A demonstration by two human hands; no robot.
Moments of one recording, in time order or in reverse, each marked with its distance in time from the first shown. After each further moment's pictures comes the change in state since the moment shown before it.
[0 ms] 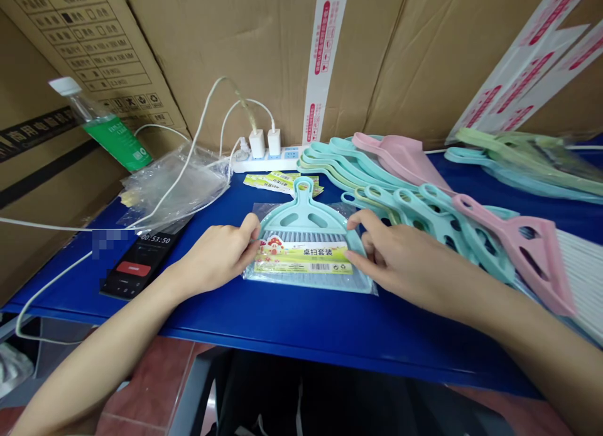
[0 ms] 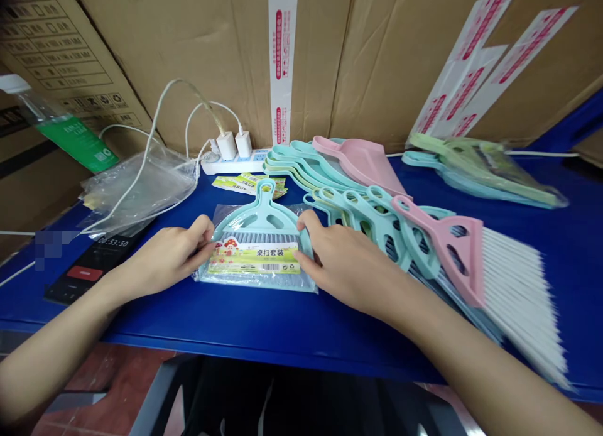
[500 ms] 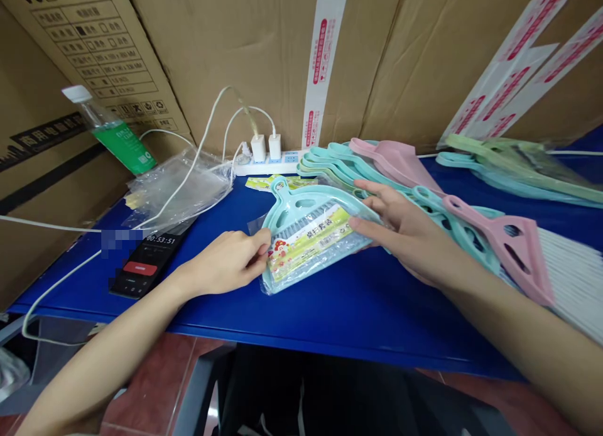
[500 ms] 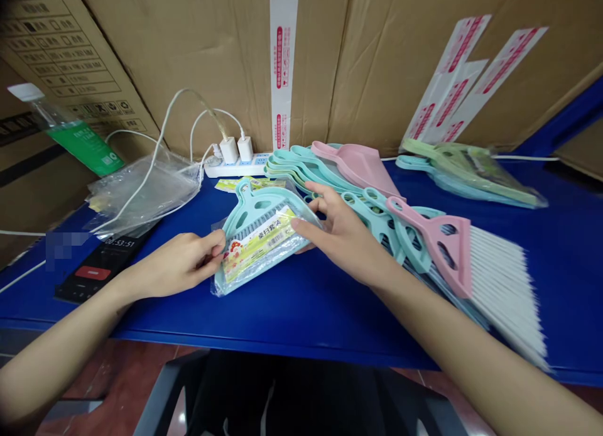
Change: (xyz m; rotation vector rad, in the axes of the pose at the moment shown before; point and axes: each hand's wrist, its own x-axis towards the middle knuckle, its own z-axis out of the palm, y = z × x) left_hand -0.003 0.005 0.000 -0.160 -0.040 0.138; right_hand 0.012 -0.006 0.001 0.983 0.249 0.212
